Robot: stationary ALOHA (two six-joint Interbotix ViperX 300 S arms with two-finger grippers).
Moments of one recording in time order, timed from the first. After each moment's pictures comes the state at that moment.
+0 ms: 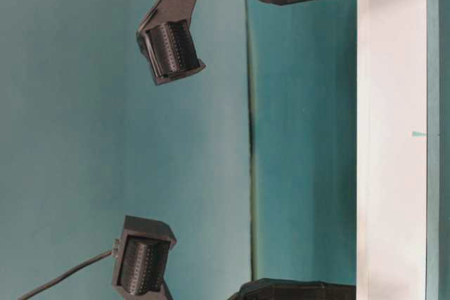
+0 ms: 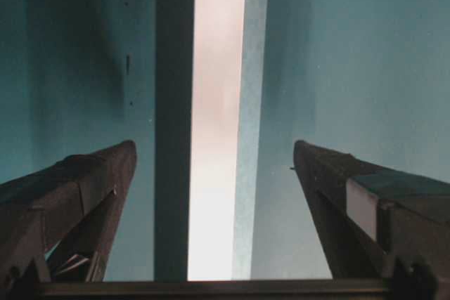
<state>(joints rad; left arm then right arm) -0.03 -0.02 0.74 0.02 0.44 -0.07 0.02 0.09 0.65 0.08 0.54 0.07</state>
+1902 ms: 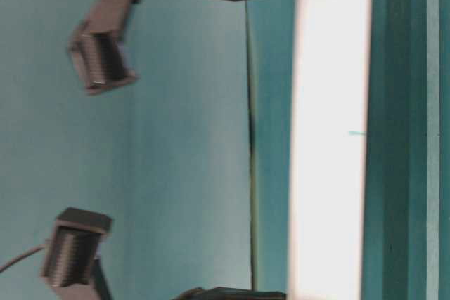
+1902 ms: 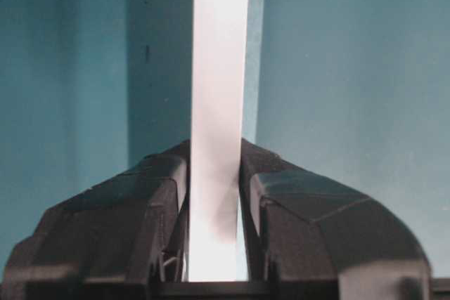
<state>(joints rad) -0.02 -0.11 0.64 0.02 0.66 -0.07 0.00 -0.02 0.55 0.08 0.78 0.07</state>
